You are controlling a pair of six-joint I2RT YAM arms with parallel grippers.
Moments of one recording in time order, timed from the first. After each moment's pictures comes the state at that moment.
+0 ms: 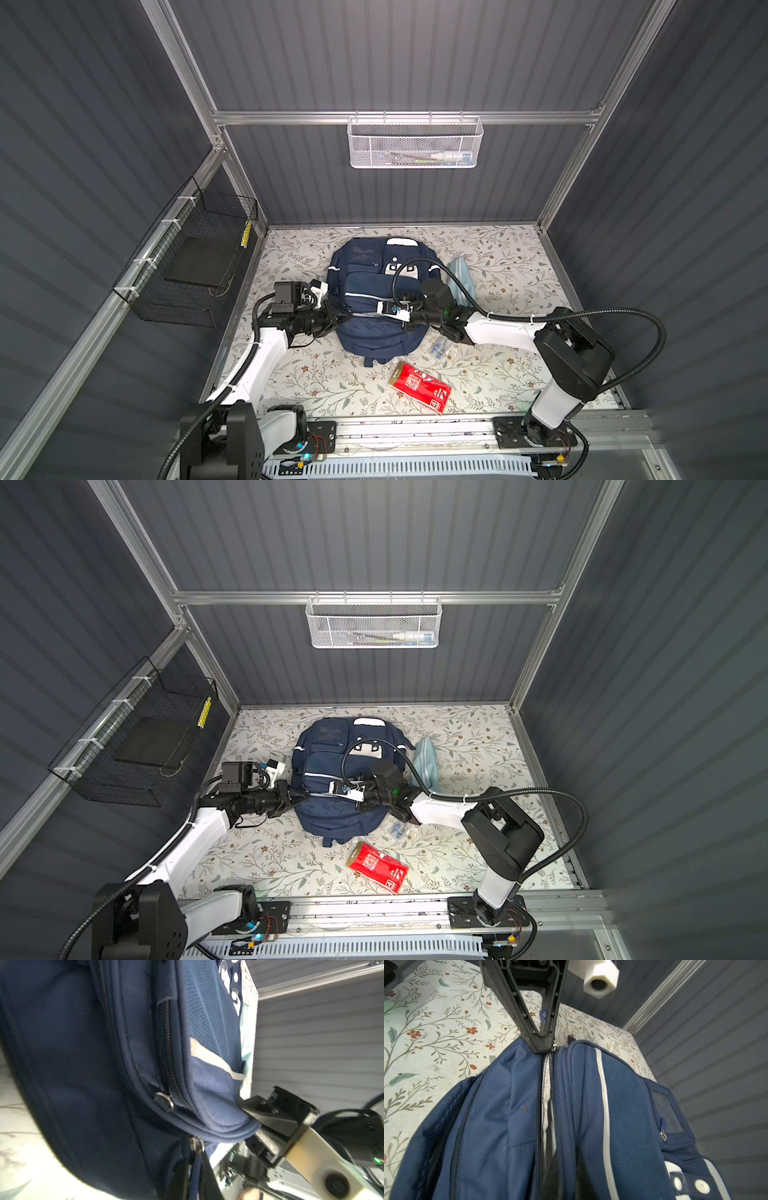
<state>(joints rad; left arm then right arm) -0.02 1.17 0.69 -0.47 0.83 -0.53 0.79 1.69 0.88 0.38 -0.41 -0.71</state>
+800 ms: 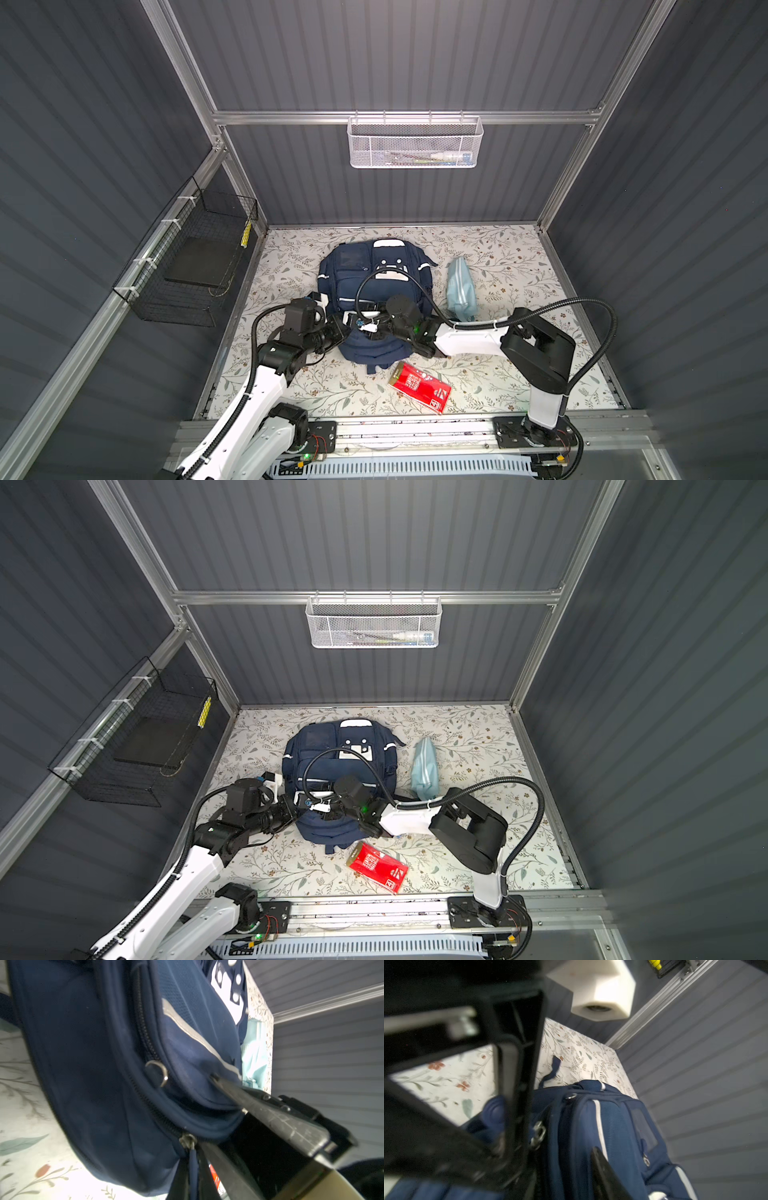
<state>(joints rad) -0.35 0.85 0.57 -0.43 0.40 -0.82 1.03 1.89 1.05 0.52 -0.03 -0.66</state>
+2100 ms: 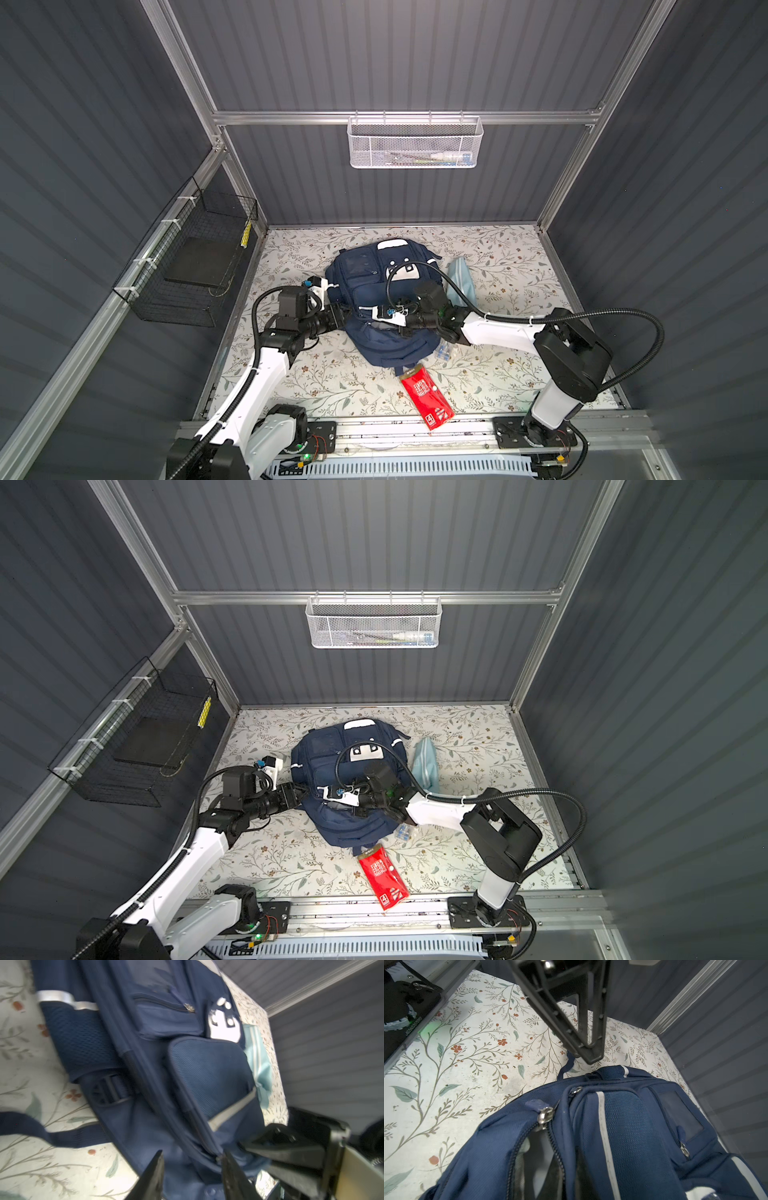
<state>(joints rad) -0.22 0.95 0.58 -0.29 0.51 -0.48 0.84 1.70 0.93 0.29 -0.46 -0.64</state>
